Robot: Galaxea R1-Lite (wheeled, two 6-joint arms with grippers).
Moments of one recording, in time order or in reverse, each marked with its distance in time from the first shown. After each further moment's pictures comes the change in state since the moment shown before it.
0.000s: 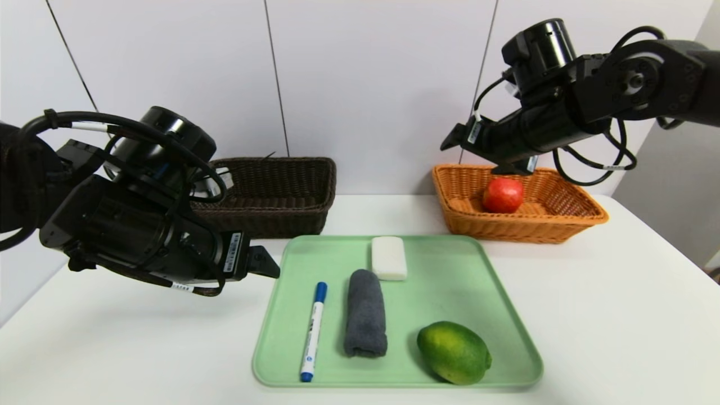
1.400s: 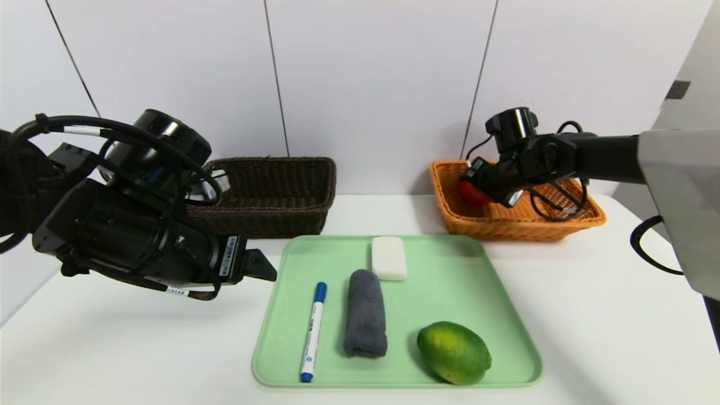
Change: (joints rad) left arm 0.006 -0.013 0.022 -0.005 0.000 0.003; right arm -0.176 0.313 0.000 -0.280 -0.014 0.137
